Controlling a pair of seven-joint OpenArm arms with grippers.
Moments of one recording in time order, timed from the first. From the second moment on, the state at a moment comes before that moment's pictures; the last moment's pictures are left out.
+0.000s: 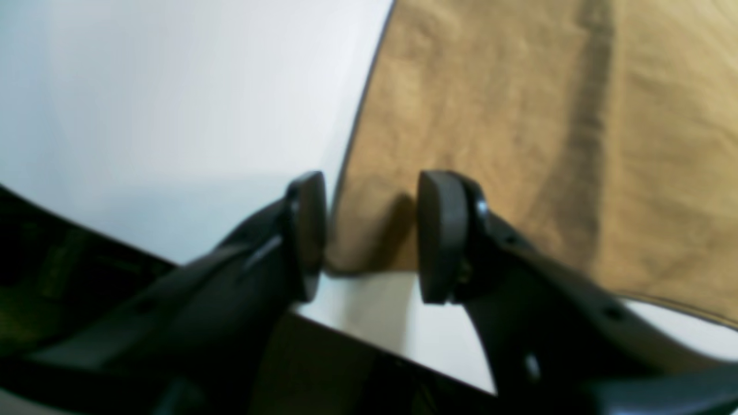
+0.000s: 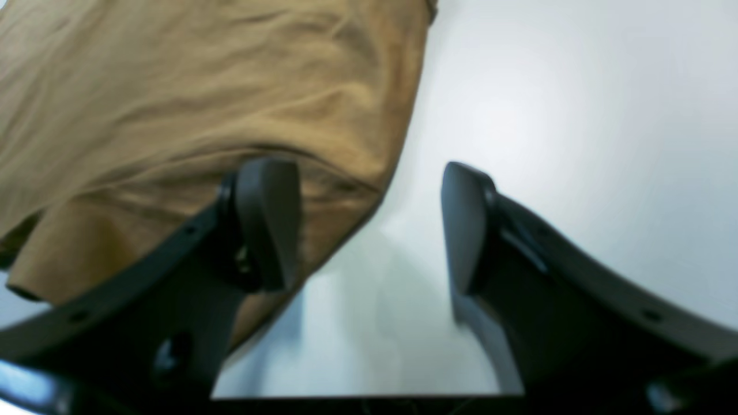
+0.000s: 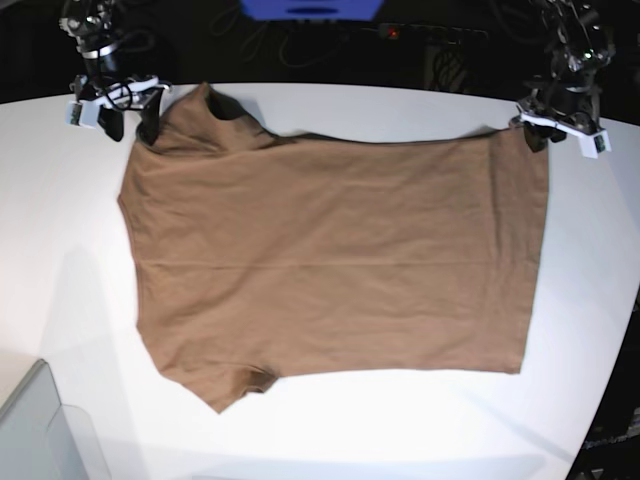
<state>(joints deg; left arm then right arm) 25.8 -7.1 -32.0 91.9 -26.8 -13.1 31.3 -30.9 -1.0 30.7 87.7 16.4 33.9 -6.4</state>
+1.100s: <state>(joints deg) 24.4 -7.5 -30.4 88.0 -28.0 -13.1 27.7 -34.0 -2.9 27.4 88.0 17.3 34.5 -4.7</state>
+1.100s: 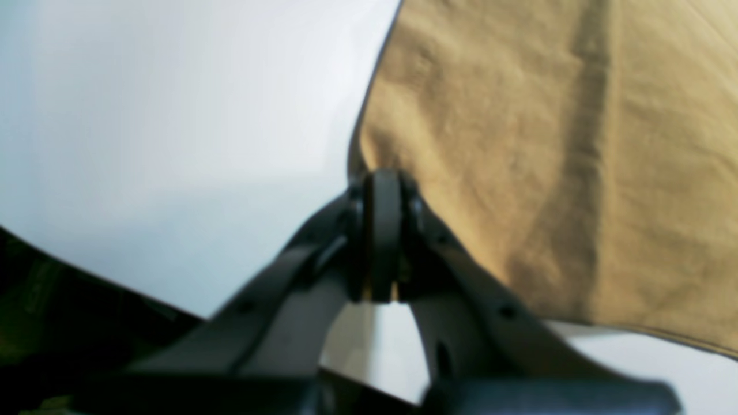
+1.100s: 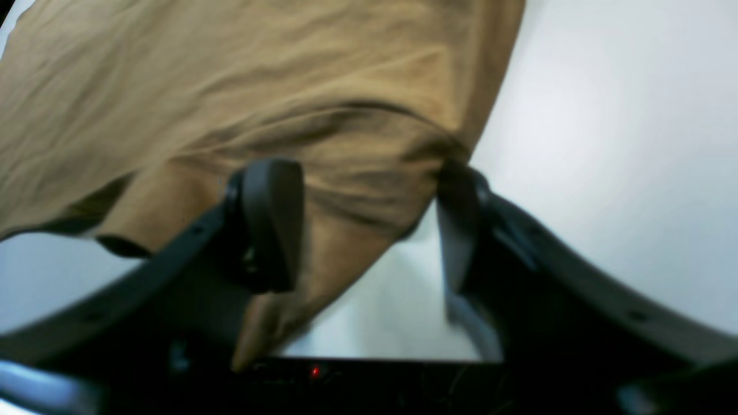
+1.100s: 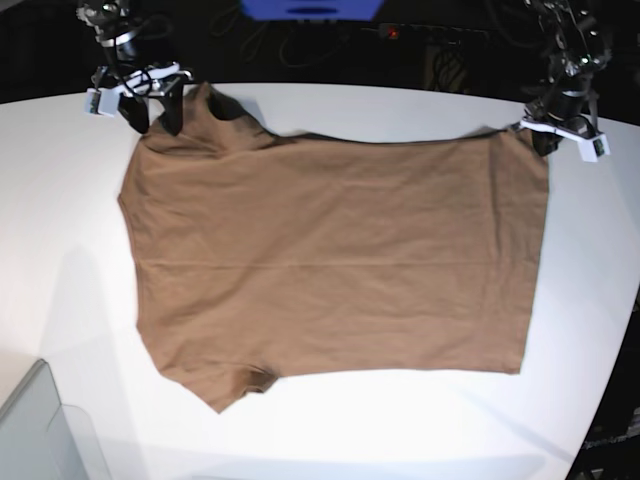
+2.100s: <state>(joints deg) 22.9 -5.4 -37.3 96.1 -26.0 -23.1 34.1 -34.2 -5.8 27.5 108.9 15.5 34.4 -8.7</state>
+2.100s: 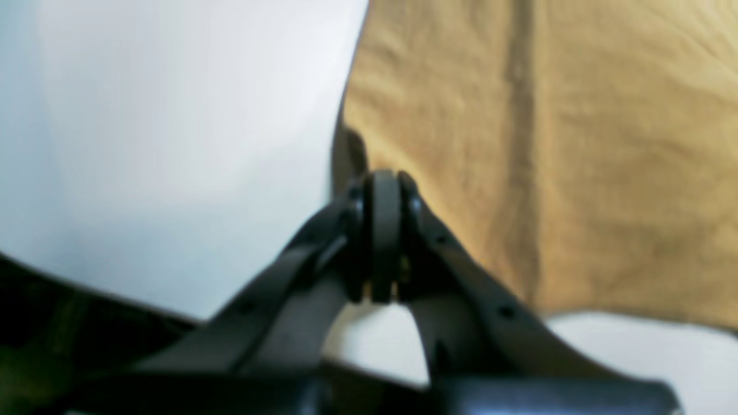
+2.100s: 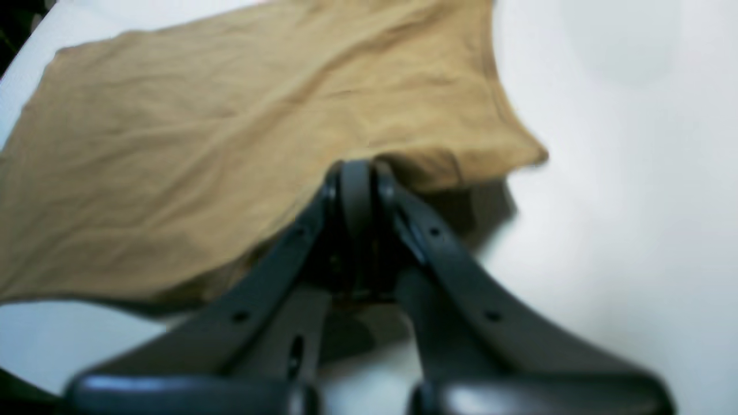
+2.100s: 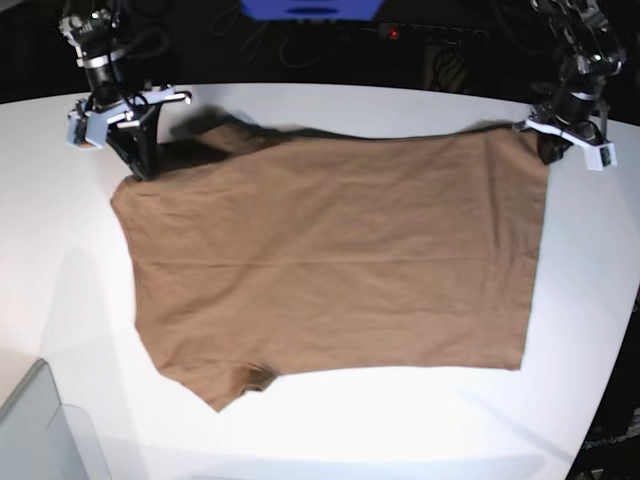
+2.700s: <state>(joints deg) 11.0 -6.7 -38.0 93.1 -25.7 -23.3 34.0 -19.6 -3.4 27.5 102.0 15.2 34.3 -17.9</state>
